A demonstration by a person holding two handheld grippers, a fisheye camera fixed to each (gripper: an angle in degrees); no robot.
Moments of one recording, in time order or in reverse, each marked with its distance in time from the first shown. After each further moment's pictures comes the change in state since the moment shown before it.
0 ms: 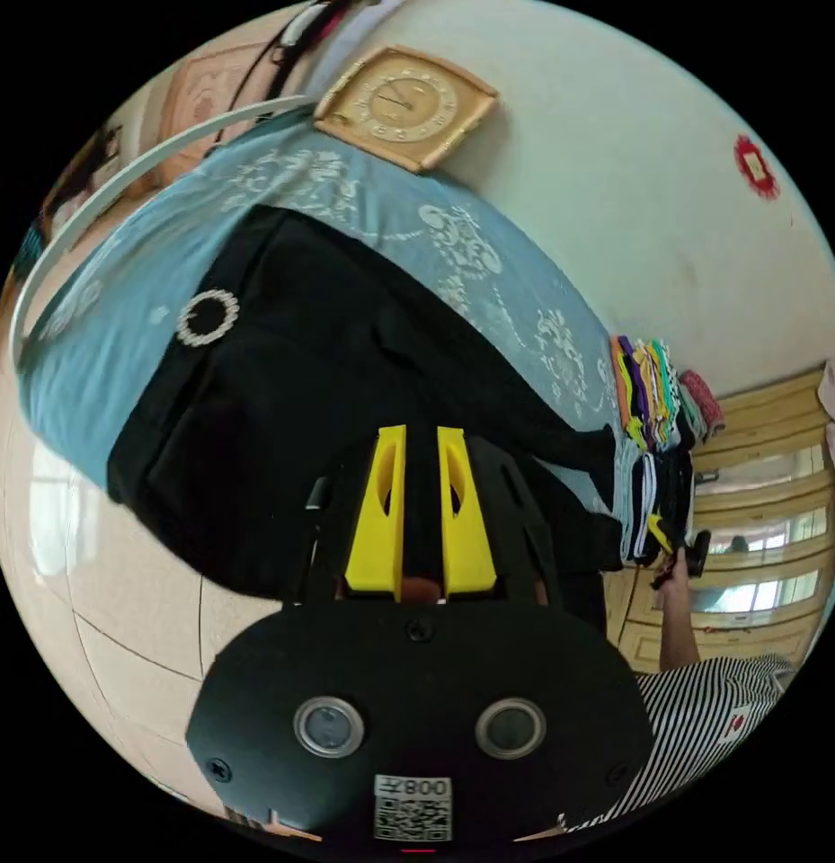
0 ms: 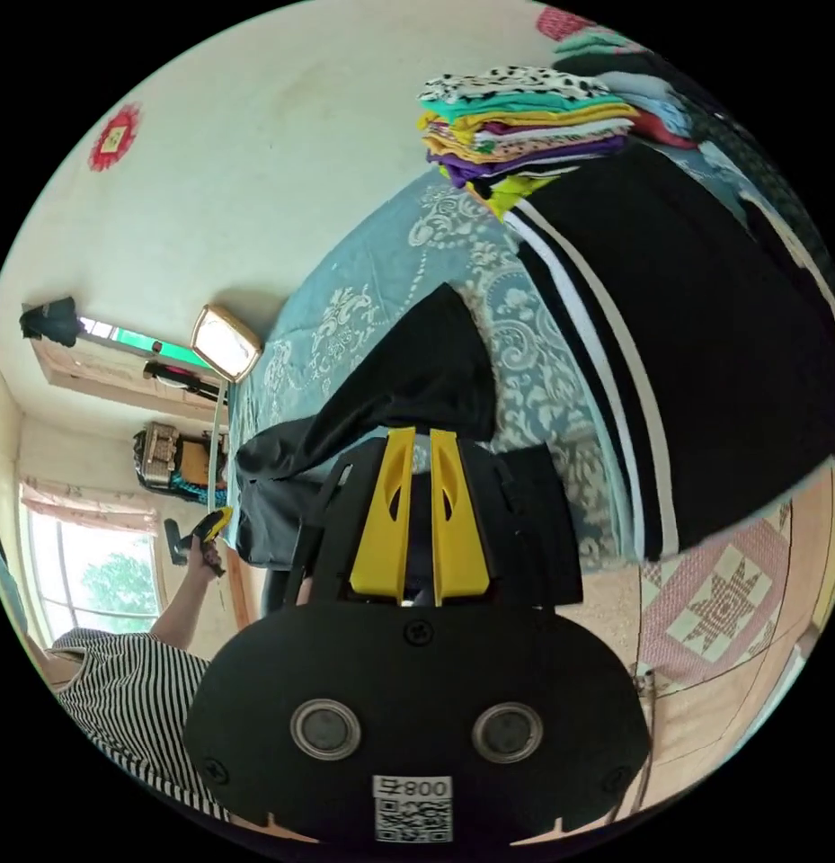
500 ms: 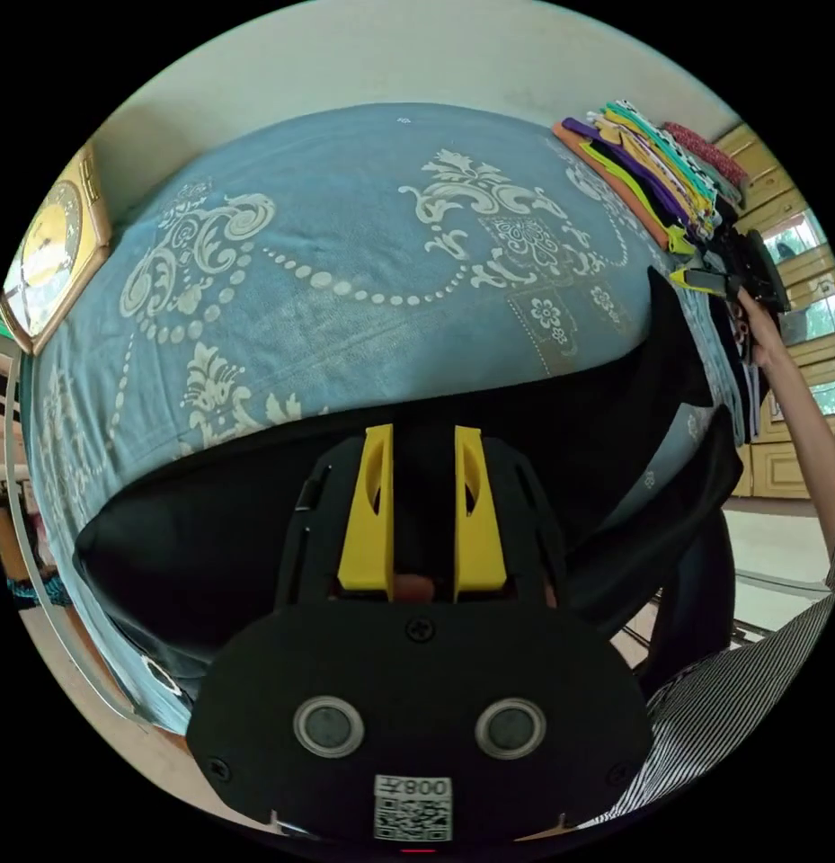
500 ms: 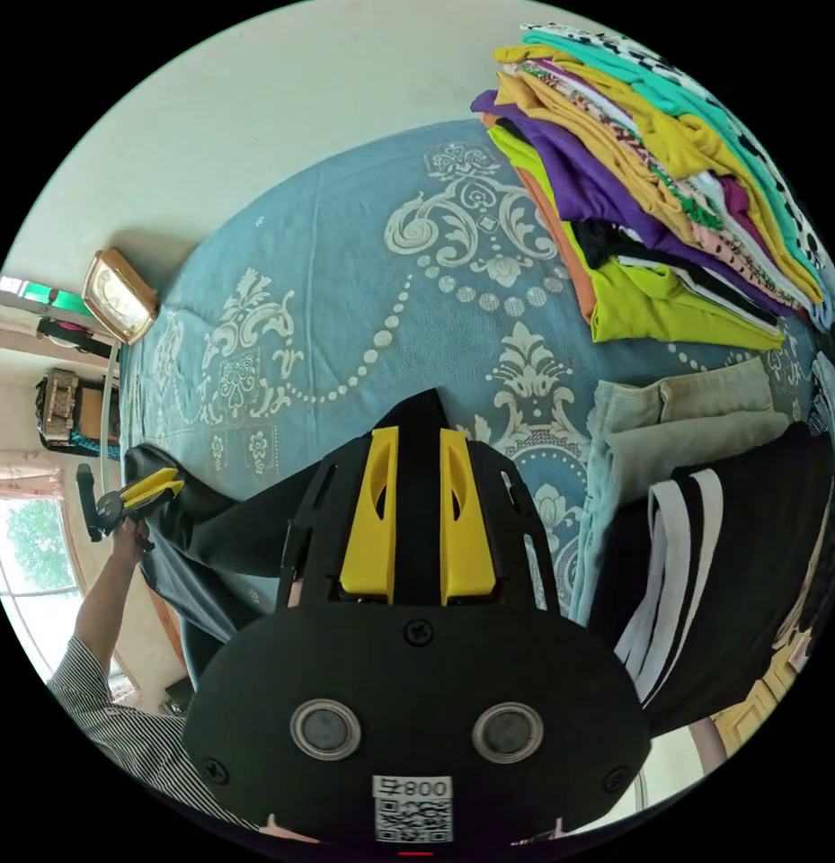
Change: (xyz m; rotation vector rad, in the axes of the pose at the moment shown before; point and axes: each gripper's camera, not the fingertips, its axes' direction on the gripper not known) left arm 0.312 -0.173 0.229 -0.333 -0.251 0.668; right arm -0.059 -0.188 0.149 -0.213 0.330 -0.144
